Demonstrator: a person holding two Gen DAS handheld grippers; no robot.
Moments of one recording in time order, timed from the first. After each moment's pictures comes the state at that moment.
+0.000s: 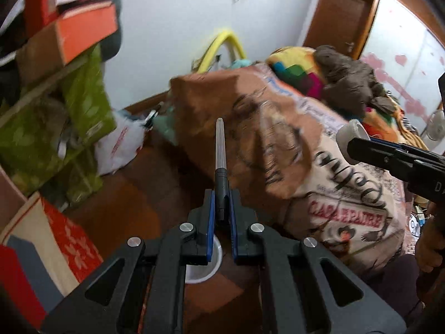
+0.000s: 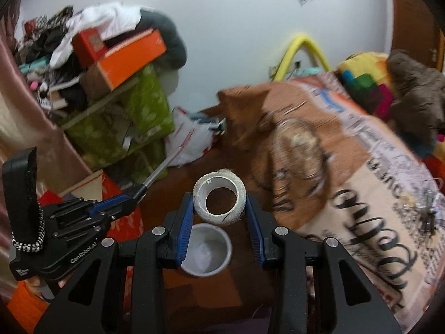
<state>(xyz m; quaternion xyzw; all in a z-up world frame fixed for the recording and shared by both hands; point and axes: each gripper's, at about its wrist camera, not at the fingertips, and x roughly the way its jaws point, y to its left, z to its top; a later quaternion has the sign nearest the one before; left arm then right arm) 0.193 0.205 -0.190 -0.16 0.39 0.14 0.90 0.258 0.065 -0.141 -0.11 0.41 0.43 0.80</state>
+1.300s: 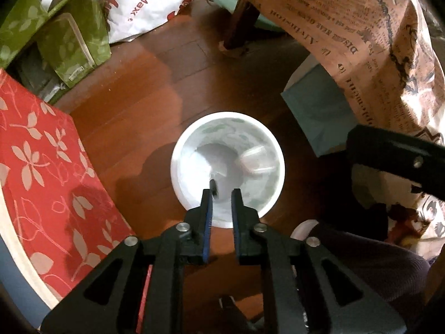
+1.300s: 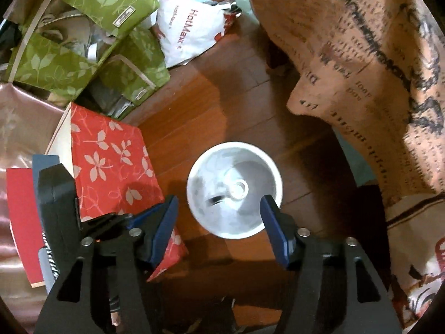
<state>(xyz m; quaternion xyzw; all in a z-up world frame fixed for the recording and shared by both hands) 0.215 0.270 -0.445 -0.27 0.59 0.19 0.73 0.280 0.176 -0.352 -0.14 0.63 0.41 0.64</state>
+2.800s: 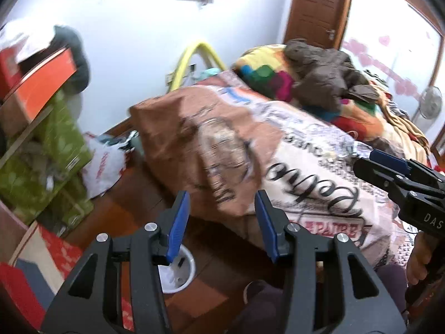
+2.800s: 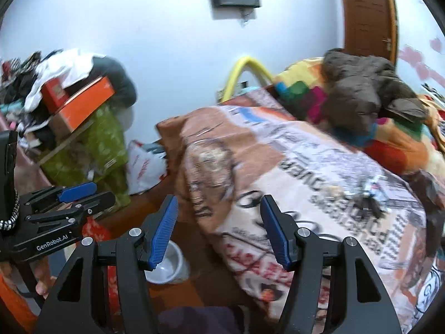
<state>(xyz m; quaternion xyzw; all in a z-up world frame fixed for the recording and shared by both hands) 0.272 0.088 -0.121 -0.10 0.38 0.10 0.91 0.306 -0.086 -0.100 -0.05 0.36 0.33 0.87</state>
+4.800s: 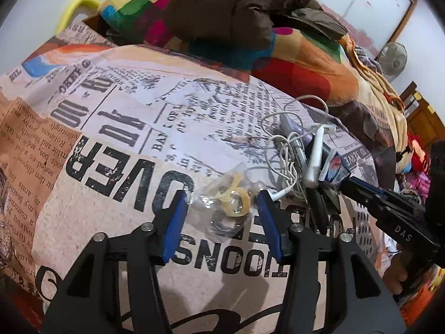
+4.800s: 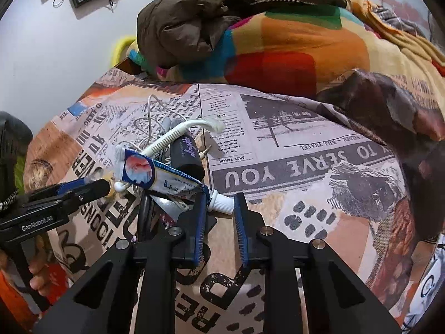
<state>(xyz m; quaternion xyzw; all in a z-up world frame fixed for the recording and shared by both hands) 0.590 -0.104 -0.276 -0.11 0.48 -0.10 0.86 0.520 -0.287 -0.248 0.03 0.47 0.16 0.87</state>
